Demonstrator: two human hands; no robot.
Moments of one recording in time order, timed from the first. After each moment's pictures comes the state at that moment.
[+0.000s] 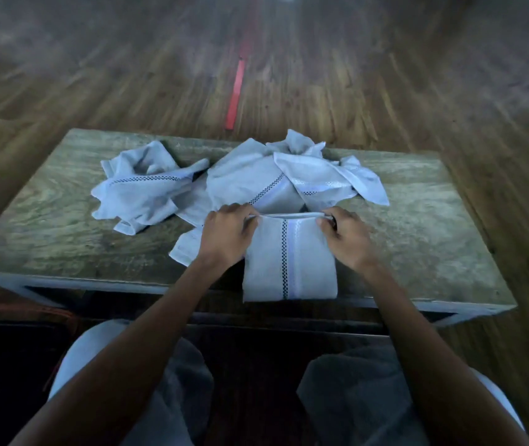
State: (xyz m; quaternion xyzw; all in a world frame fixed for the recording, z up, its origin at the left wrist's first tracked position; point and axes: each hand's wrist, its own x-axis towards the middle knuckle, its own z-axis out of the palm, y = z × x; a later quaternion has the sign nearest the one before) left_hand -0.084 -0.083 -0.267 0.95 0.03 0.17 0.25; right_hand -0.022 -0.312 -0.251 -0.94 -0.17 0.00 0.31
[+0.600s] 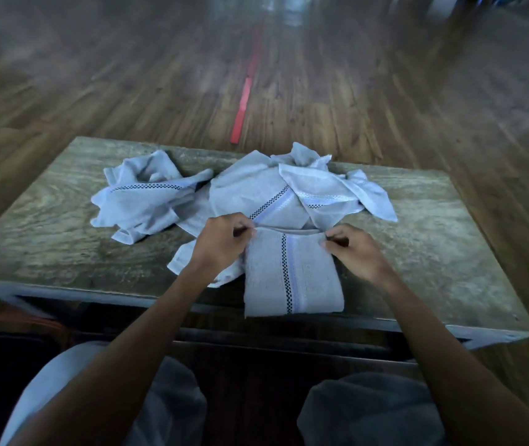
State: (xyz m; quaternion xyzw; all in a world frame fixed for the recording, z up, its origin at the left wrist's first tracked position) left_hand -0.077 -0.068 -0.267 0.91 0.10 0.10 0.40; right_hand -0.009 -0.321 -0.261 -0.89 -0.12 0.11 0.42
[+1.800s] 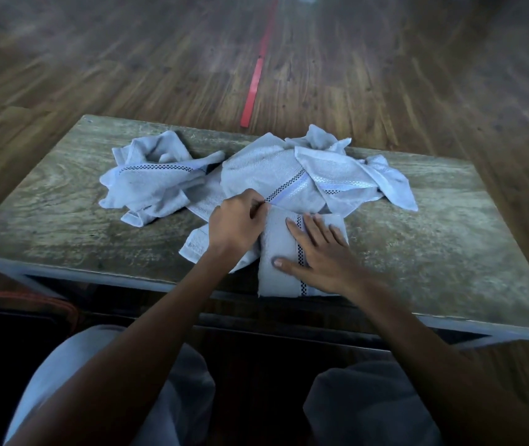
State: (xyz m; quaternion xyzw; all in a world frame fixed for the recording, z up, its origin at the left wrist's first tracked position) left_hand -0.076 -0.076 -0.267 0.92 0.14 0.17 0.32; right_hand -0.049 -0.263 -0.277 -0.93 -0.32 0.16 0.05
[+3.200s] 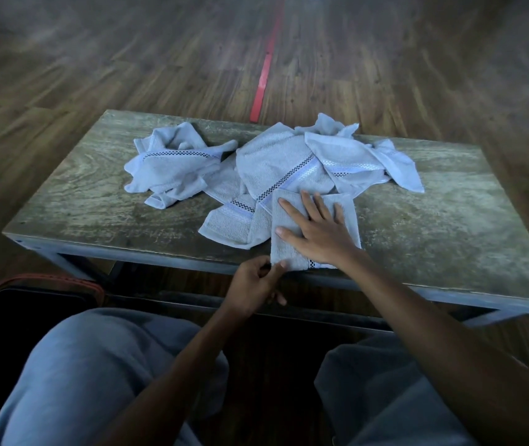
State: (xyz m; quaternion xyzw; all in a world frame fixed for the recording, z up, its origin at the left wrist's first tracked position) left_hand -0.192 -0.120 -0.300 0.73 0.15 -0.02 0.67; right_hand -0.056 -0.239 -0.283 -0.94 -0.31 0.14 0.05
